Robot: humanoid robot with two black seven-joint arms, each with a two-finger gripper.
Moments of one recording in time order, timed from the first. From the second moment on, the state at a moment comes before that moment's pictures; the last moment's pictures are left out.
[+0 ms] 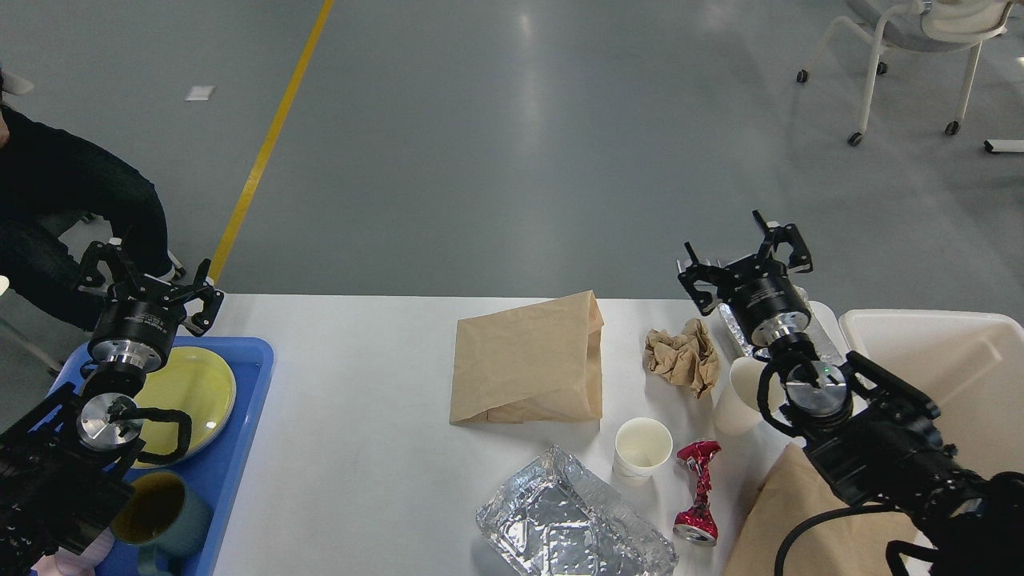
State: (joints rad) left arm -0.59 0.32 -1.01 -0.42 -0.08 -0.48 -0.33; right arm 0.69 -0.18 0.73 0.45 0.38 0.51 0.22
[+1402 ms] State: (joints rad) left arm -0.59 0.32 -1.01 -0.42 -0.08 -0.48 -0.33; right arm 1.03 -0.72 -0.15 0.47 0.02 0.47 0.21
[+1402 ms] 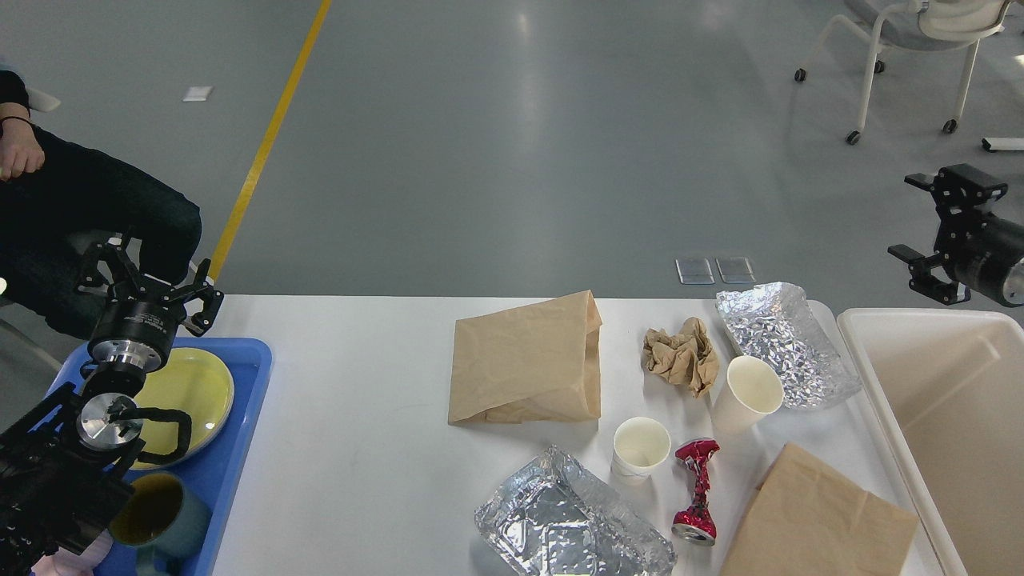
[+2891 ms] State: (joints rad) left arm -0.59 0.32 -1.01 -0.42 -0.08 -0.48 -0.33; right arm 1.98 -0.33 -1.34 0.94 0.06 0.96 0.02
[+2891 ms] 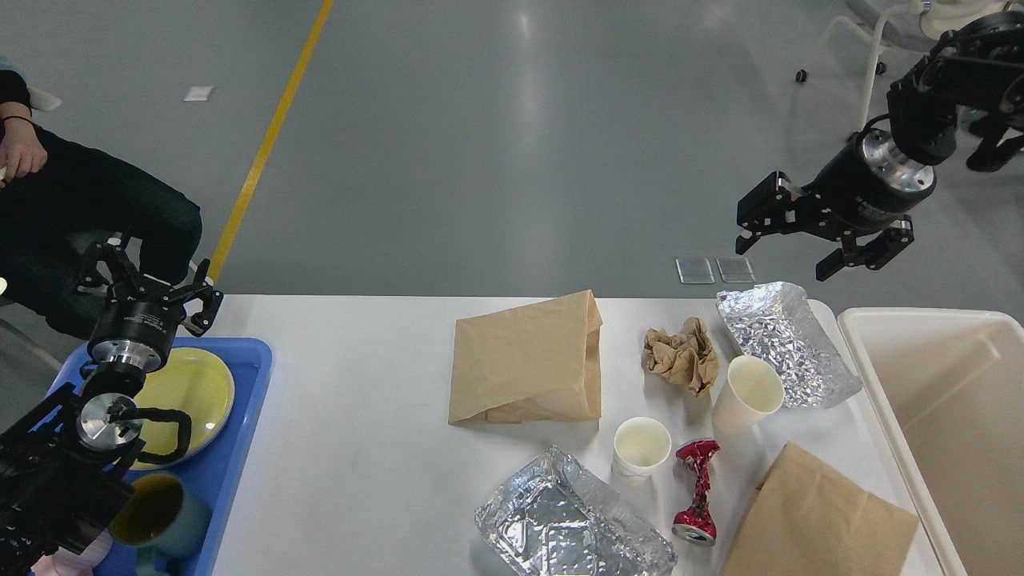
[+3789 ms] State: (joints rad) left arm -0.59 0.32 -1.01 -0.42 -0.08 -0.48 -0.33; right arm 1.60 -0.40 -1.20 0.92 -0.06 0.67 0.02
